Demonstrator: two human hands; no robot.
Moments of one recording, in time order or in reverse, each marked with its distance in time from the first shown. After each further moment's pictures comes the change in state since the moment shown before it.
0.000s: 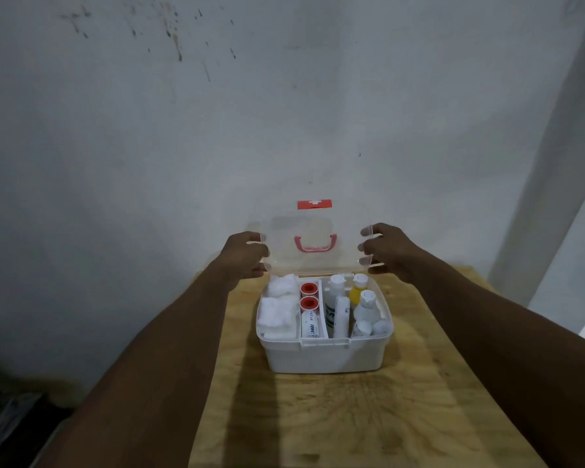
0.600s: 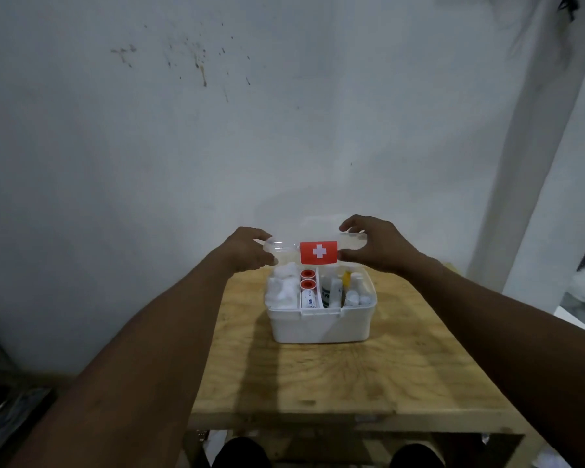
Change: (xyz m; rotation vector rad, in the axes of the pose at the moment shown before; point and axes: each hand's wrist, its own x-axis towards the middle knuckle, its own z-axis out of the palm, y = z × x) left_hand -0.070 0.014 -0.023 0.329 -0.091 0.172; right_hand -0.095 -0.016 -0.003 -0.633 0.052 -0.597
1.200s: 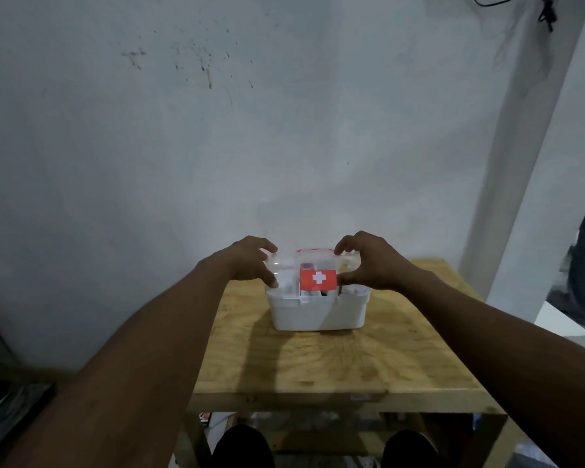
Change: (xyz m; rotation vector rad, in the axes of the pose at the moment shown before) left_hand -0.032 -0.007 0.002 0.333 -0.149 0.016; right_hand -0.042 -0.008 0.010 -0.145 -0.113 -0.044
